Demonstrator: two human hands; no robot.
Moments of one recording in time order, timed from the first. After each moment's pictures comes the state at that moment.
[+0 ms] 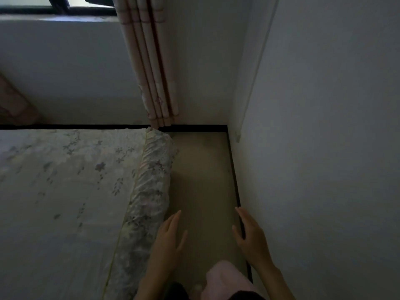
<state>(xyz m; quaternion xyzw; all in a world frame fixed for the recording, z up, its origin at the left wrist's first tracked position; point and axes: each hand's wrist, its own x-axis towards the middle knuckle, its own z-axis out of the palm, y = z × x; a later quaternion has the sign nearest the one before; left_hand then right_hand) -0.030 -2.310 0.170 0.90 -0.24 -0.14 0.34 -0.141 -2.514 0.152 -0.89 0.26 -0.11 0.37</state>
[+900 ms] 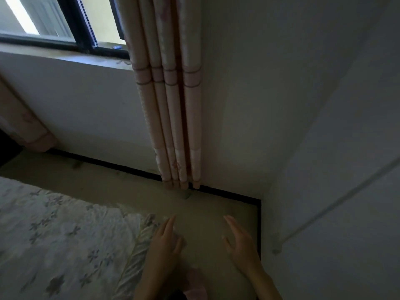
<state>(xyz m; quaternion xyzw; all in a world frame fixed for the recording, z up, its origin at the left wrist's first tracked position) 0.466 -2.575 0.184 0.93 -0.10 -0.07 0.35 0.414 -2.782 0.154 -0.91 0.11 -0.03 0.39</state>
